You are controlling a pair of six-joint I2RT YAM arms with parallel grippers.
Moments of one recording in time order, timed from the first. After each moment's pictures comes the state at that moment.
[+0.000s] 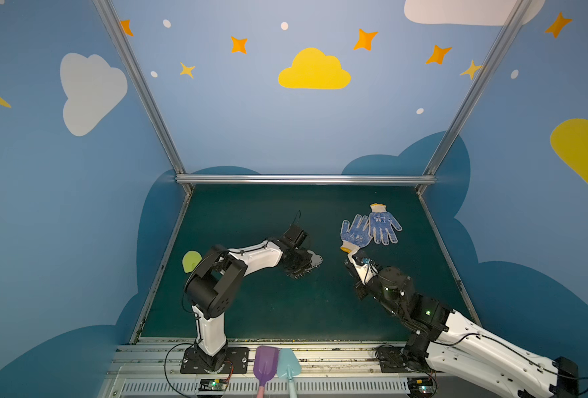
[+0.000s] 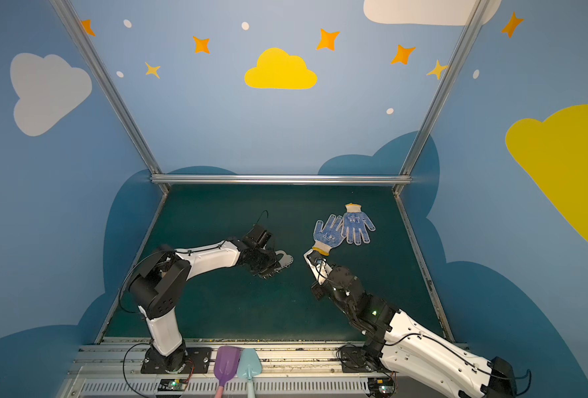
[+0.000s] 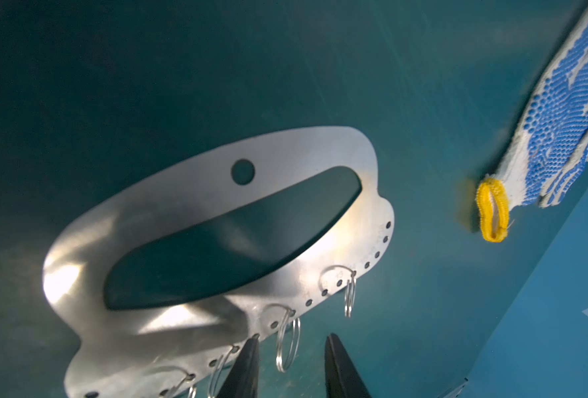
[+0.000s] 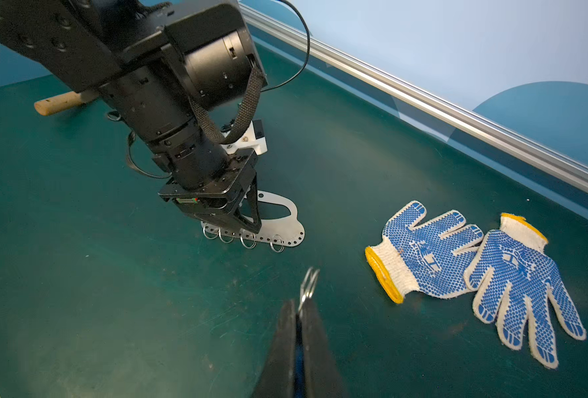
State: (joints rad) left arm -0.64 1.85 1.12 -0.37 0.27 -1.08; right arm 0.95 0.72 0.53 -0.22 0.29 -0.04
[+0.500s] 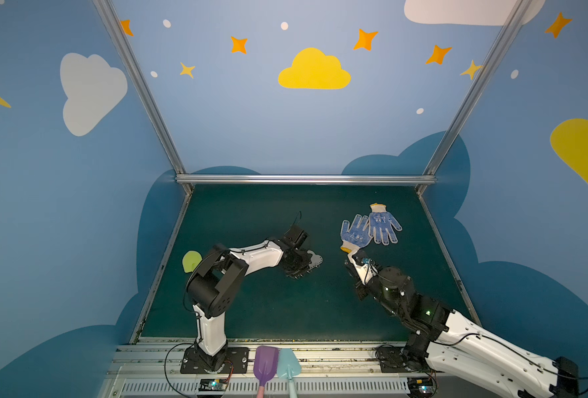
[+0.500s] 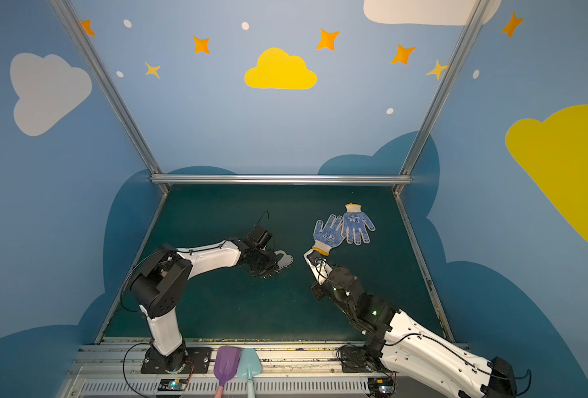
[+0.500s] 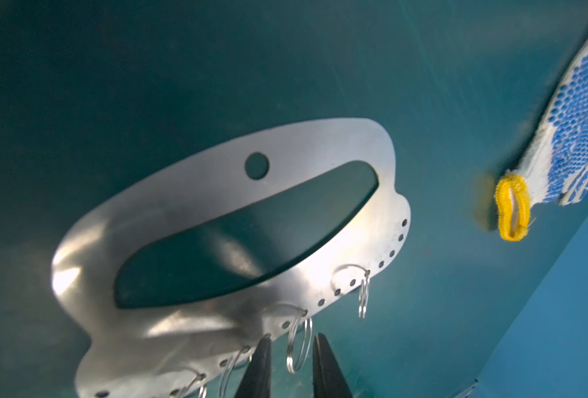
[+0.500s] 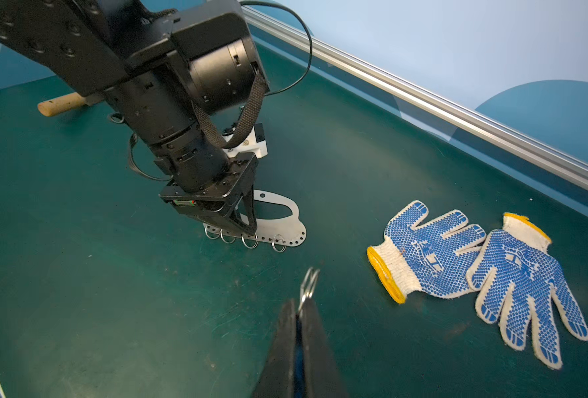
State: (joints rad) left arm -0.64 1.87 1.13 -0.39 0.27 -1.07; right arm 0.95 0.72 0.53 -0.22 0.28 -0.03
